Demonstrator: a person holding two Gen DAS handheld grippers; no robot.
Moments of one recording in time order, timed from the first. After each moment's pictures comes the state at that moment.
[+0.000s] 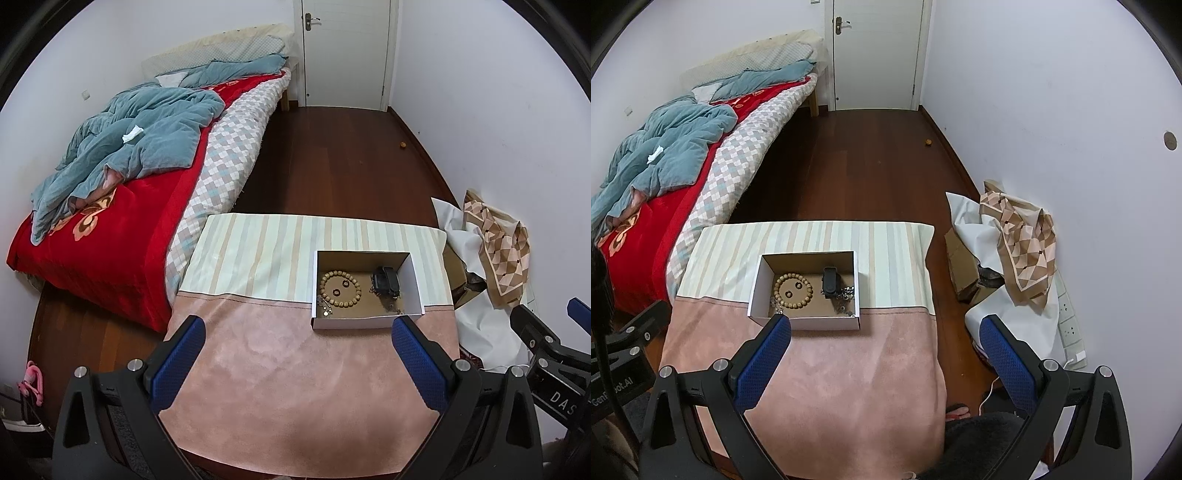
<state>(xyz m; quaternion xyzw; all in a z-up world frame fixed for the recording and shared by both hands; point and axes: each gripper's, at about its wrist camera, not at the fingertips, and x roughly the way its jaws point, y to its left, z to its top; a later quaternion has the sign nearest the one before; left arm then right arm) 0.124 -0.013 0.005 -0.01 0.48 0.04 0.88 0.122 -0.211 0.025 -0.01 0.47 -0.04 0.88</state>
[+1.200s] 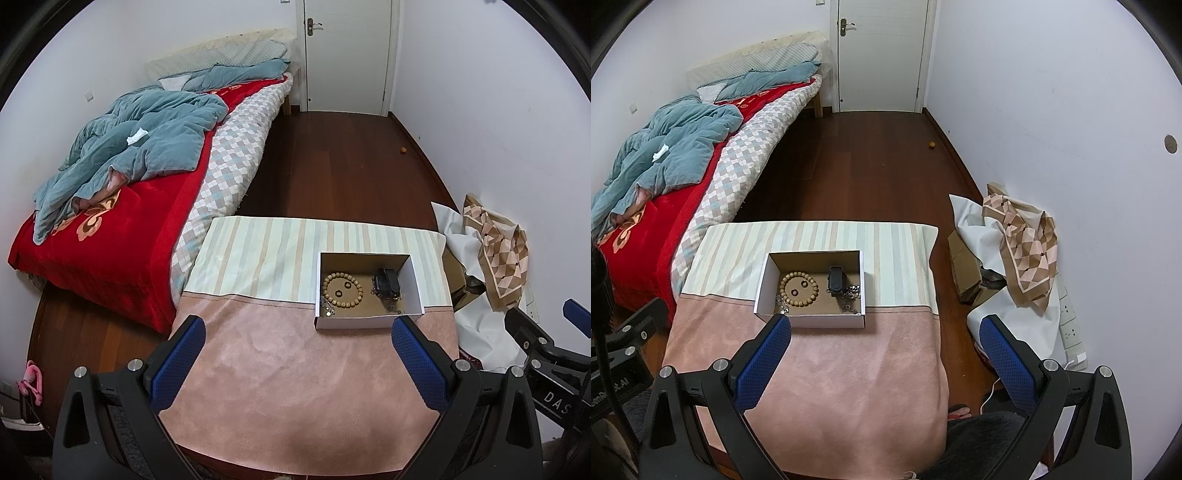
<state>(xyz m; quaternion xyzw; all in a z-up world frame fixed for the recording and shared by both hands) 0.113 -0.009 0.012 -0.01 0.47 0.04 0.88 0.116 -0.204 0.032 -0.02 0.47 -0.04 0.88</state>
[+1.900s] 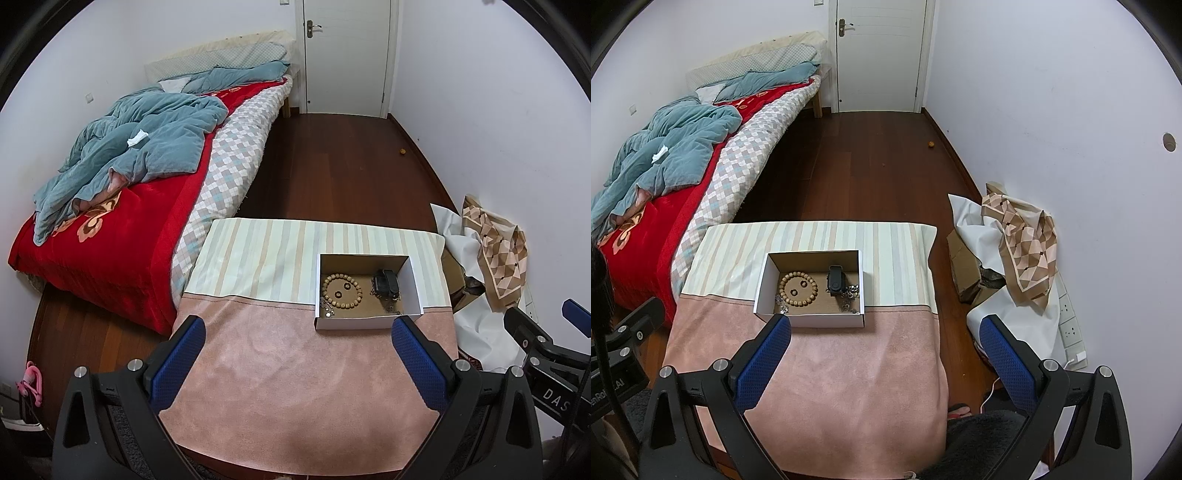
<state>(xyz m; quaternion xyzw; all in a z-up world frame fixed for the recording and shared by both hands) 0.111 -0.011 0.016 -0.01 0.47 0.04 0.88 0.114 -0.205 0.031 -0.02 0.47 -0.03 0.88</state>
